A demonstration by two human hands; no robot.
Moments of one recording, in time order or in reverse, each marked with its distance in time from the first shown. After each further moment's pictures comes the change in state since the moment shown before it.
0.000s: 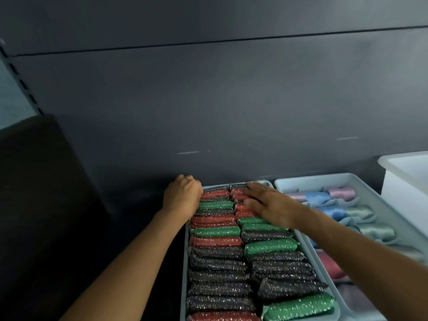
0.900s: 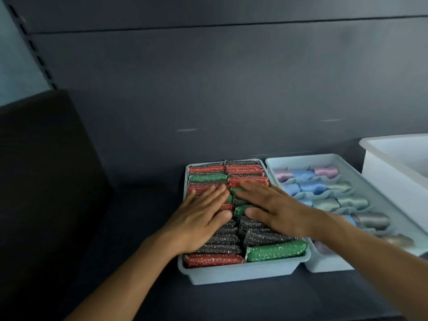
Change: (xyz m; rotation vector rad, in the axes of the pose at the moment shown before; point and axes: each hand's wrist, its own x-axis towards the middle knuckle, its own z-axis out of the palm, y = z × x) left_hand -0.123 0.043 -0.011 -0.133 -0.417 0.279; right_hand -0.085 -0.007 0.022 -0.112 -0.081 -0.163
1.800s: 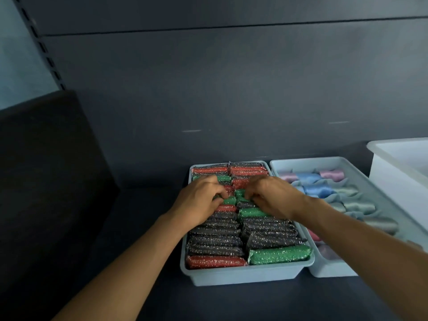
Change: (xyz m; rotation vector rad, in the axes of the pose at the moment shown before) left_hand 0.032 -0.008 -0.017 -0.066 0.379 0.032; right_hand 0.033 -0.005 -0.026 -0.176 0.179 -0.119
